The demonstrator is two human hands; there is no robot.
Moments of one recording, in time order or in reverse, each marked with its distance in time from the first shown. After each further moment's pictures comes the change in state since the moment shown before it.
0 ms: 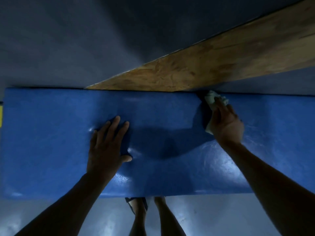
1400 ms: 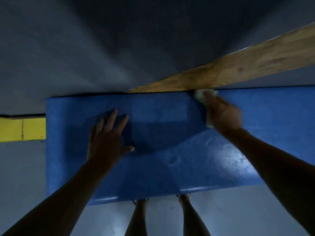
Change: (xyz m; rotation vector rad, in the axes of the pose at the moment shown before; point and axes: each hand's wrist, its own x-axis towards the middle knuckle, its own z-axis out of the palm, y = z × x) left_hand 0.020 -0.135 -0.042 0.011 -0.038 0.044; right_hand -0.034 -0.117 0.021 -0.136 -0.056 -0.300
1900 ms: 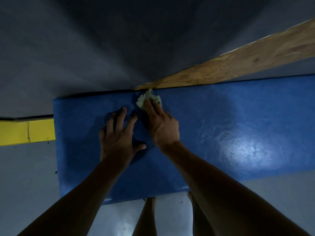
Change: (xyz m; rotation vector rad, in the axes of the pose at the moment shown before) left_hand 0.001 -0.005 0.009 0.029 0.060 0.026; right_hand -0.021 -0.207 0.062 0.222 -0.029 -0.077
